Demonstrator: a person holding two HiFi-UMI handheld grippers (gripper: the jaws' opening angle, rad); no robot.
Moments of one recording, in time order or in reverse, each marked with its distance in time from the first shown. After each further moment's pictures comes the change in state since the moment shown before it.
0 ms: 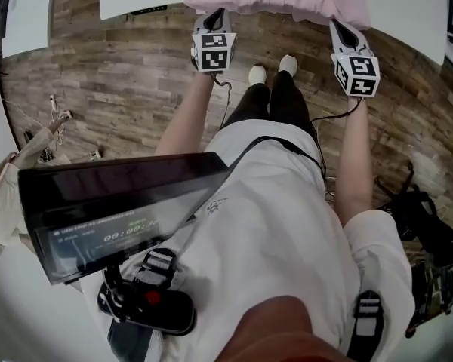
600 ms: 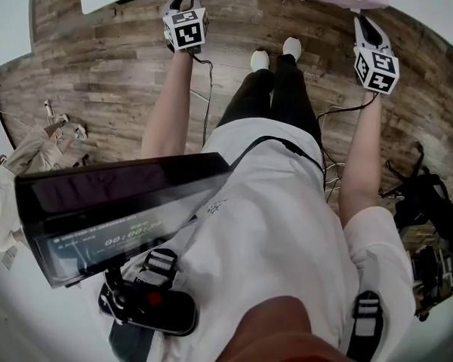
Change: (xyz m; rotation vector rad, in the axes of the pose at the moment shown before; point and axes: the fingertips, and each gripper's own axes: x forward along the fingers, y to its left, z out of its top) left arm 0.038 0.094 -0.067 -0.007 0.067 0.128; right arm -0.016 -0.037 -0.092 0.072 0.072 -0.199
